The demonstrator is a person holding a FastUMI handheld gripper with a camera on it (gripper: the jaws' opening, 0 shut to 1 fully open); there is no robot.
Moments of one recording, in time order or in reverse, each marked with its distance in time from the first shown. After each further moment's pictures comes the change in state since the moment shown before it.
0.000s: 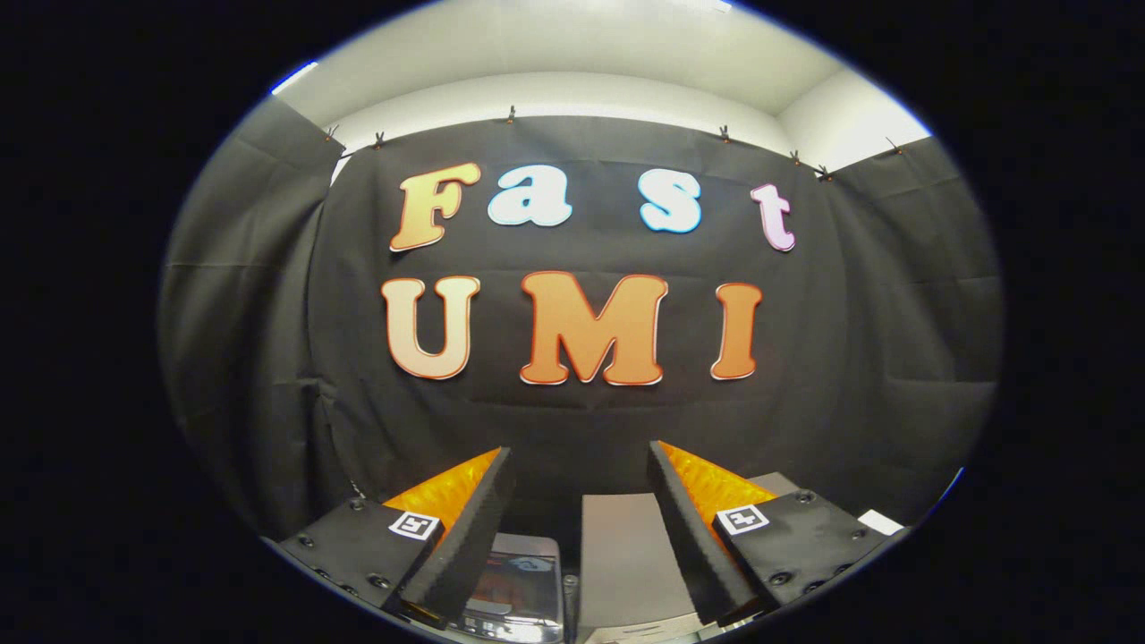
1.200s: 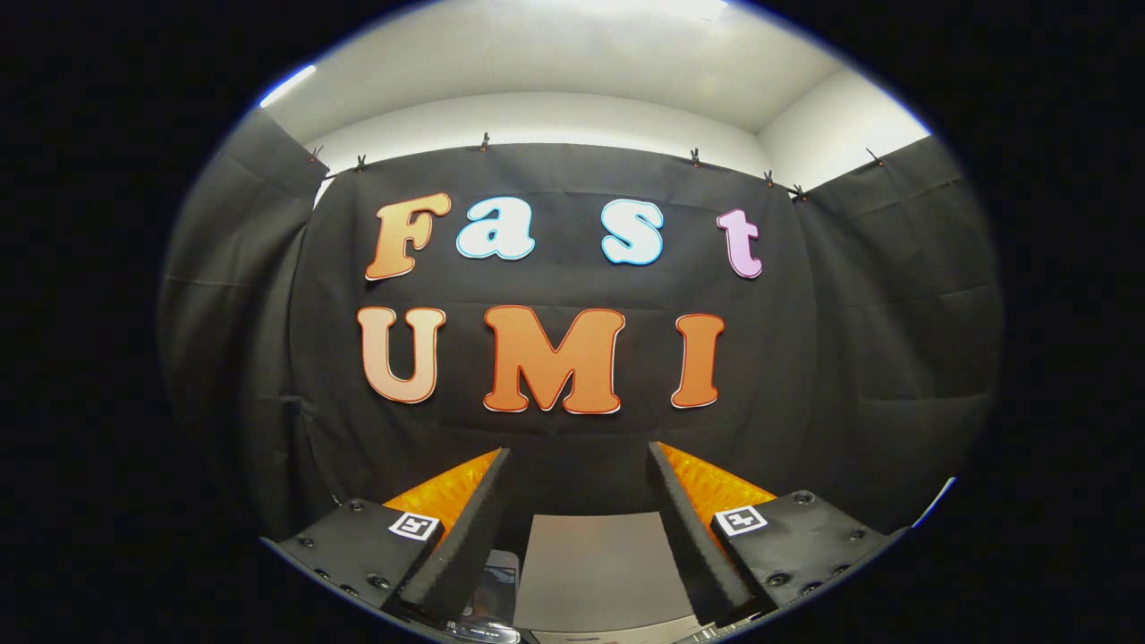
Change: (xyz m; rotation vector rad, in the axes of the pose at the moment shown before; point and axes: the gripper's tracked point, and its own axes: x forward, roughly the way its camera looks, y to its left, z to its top) arm -0.018 -0.065 0.031 0.011 -0.065 -0.037
